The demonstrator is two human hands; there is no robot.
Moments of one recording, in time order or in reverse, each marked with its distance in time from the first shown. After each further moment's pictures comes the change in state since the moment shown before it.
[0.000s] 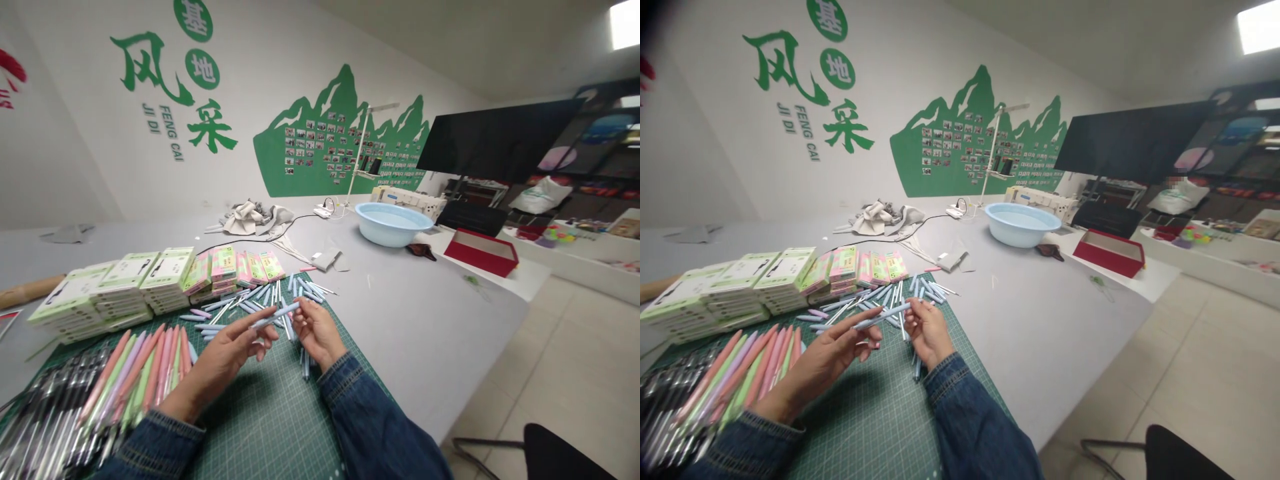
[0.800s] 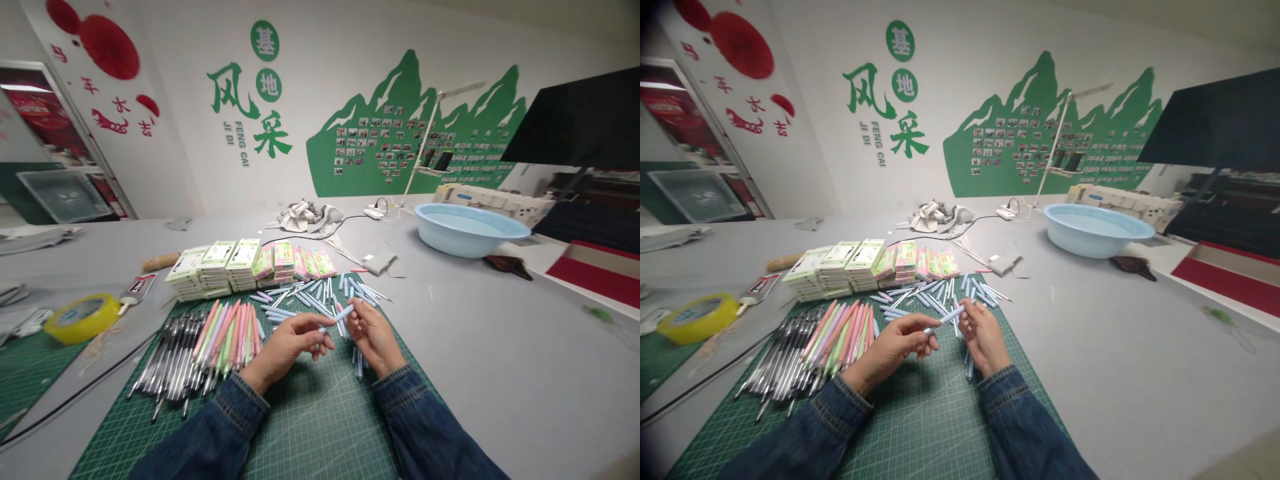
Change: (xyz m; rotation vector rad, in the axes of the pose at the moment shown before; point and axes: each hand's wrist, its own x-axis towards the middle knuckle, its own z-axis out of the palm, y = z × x) left_hand -0.012 -0.002 0.007 0.063 0.028 0.004; right_hand -0.007 0.002 0.005 -0.119 -0.005 -0.023
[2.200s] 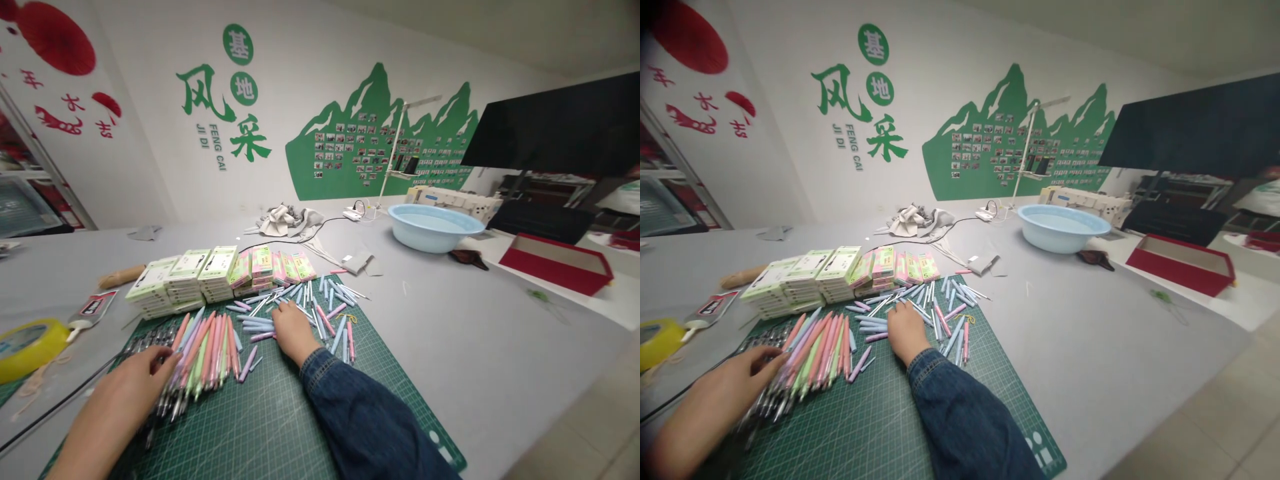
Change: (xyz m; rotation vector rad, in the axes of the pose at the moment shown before) left_hand -0.108 0.045 -0.133 1.471 0.722 -0.537; right_hand 0.035 0.073 0.056 -2.046 -0.338 -0.632
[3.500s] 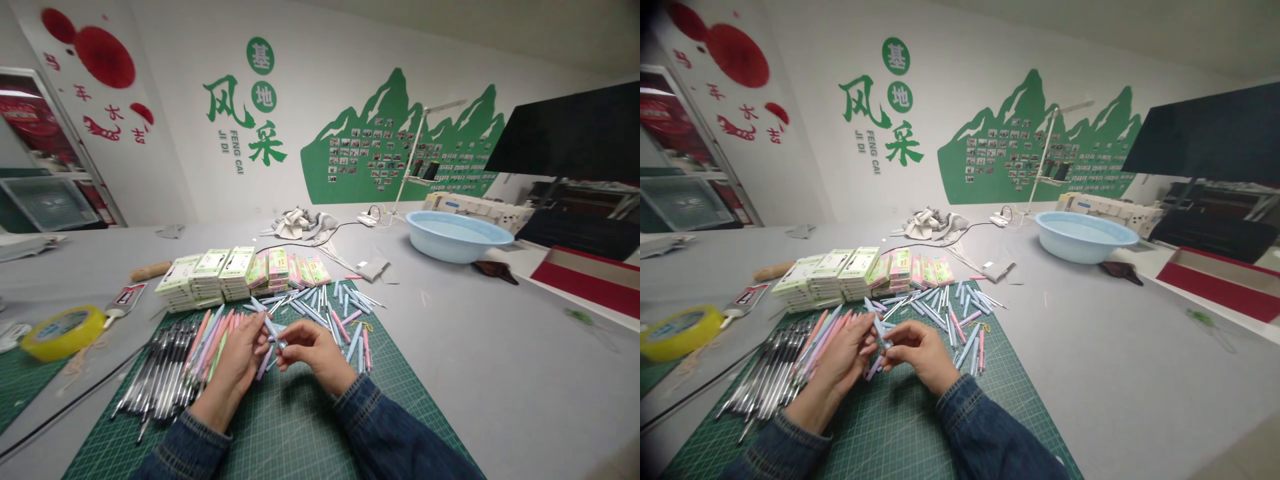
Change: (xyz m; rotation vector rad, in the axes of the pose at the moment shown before) left_hand -0.008 0.127 0.042 -1.841 -0.313 0.023; right_hand -0.044 -0.018 -0.040 1.876 -0.147 0.075
